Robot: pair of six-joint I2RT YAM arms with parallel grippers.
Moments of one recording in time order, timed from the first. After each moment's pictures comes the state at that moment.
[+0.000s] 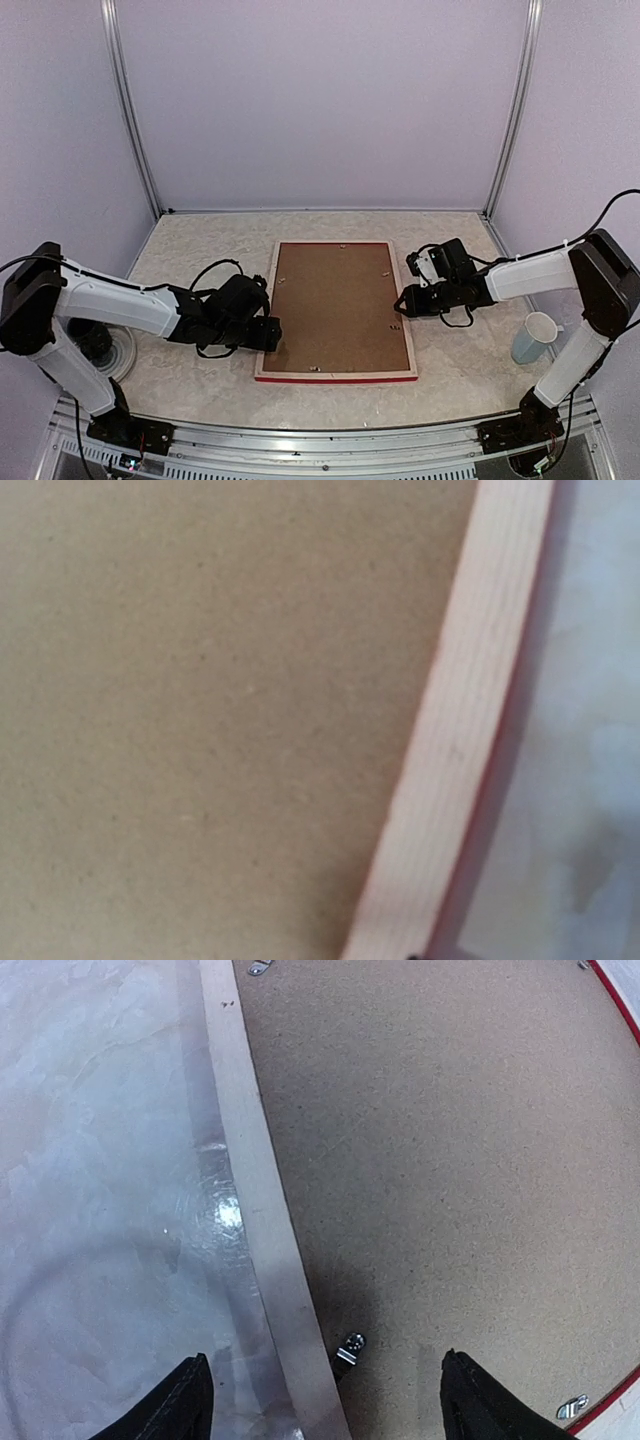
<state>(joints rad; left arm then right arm) -0.94 1.56 0.75 -0.14 -0.29 -0.63 0.52 1.63 0.77 0.00 -0.20 0.37</state>
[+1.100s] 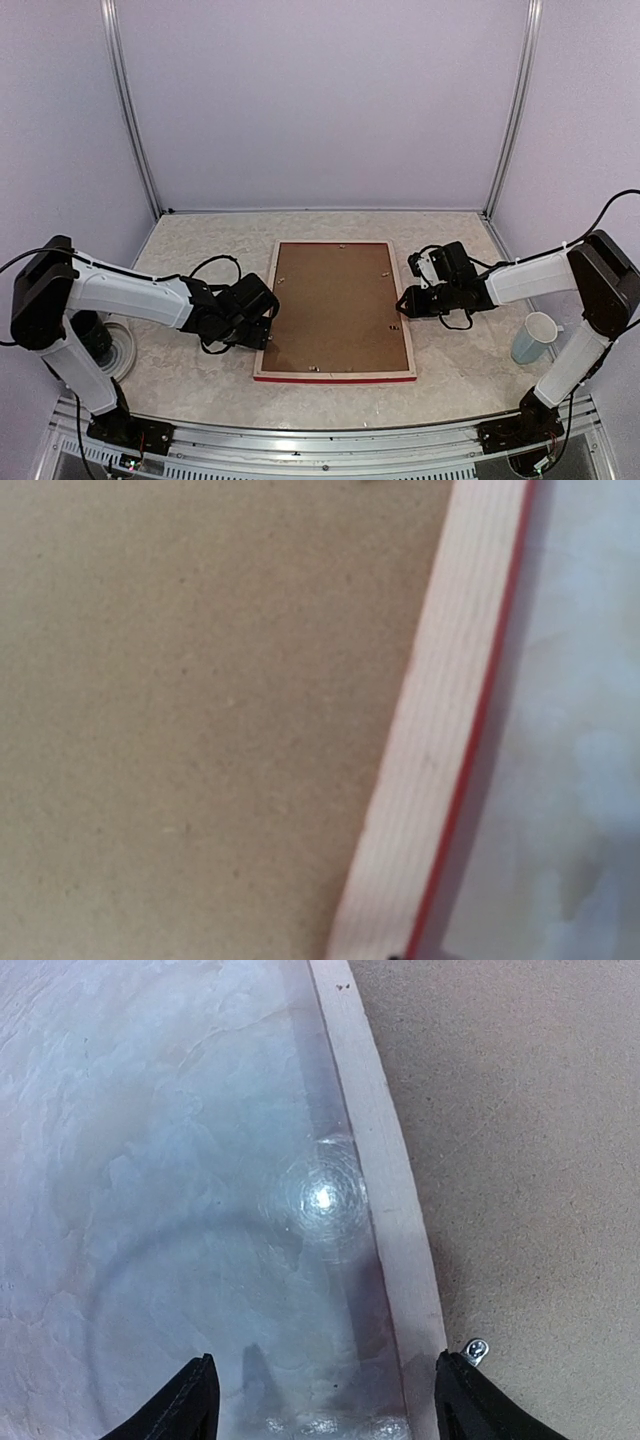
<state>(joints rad) -0.94 1.63 0.86 -0.38 -0.46 -0.62 0.53 1.63 0.74 0.06 -0.18 0.39</state>
